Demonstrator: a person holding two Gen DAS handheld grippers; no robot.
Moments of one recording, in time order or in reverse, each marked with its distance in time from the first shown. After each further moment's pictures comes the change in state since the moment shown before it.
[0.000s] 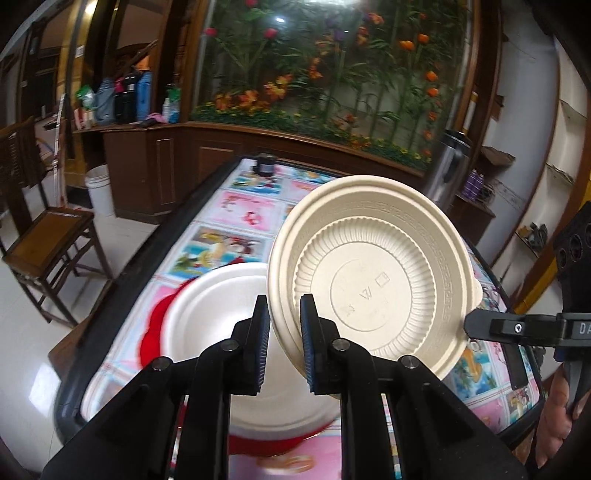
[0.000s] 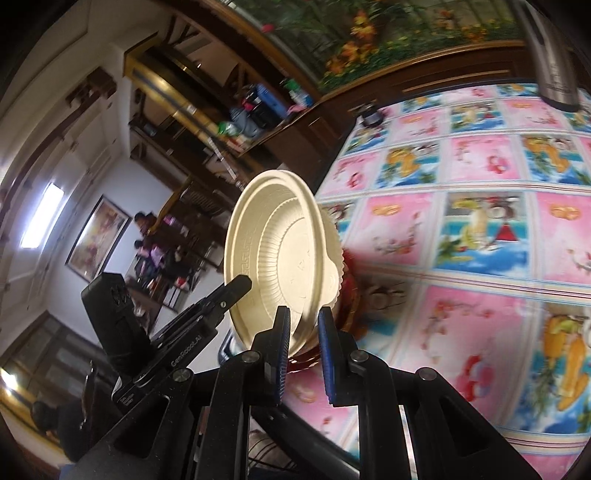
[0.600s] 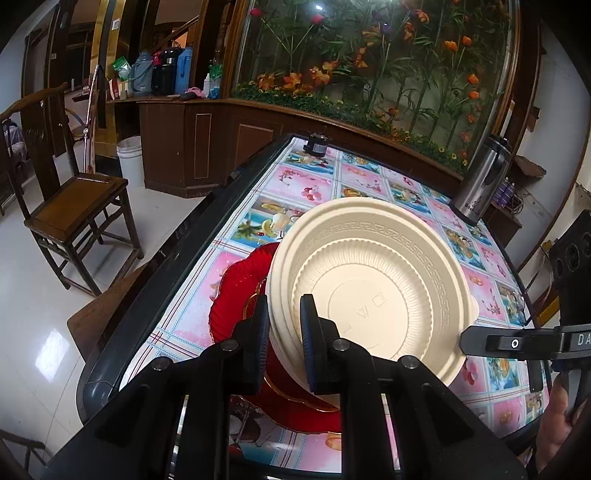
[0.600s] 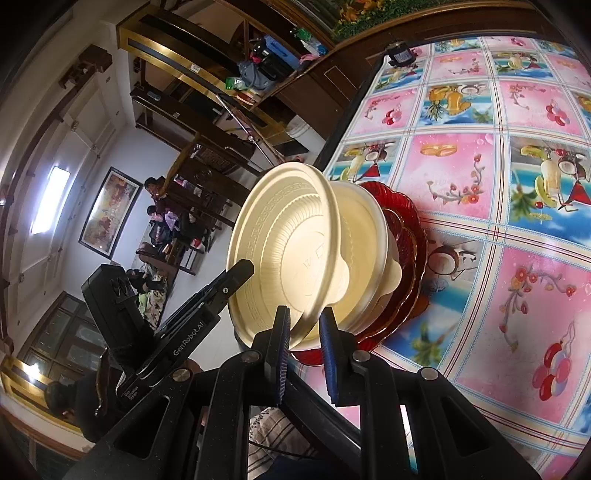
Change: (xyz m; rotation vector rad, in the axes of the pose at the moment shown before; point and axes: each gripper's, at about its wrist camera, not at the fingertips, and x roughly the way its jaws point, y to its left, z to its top) left arm 0.008 0.052 -0.021 -0.086 0.059 0.079; right arm 0.081 0.017 -0.009 0.030 0.190 0.065
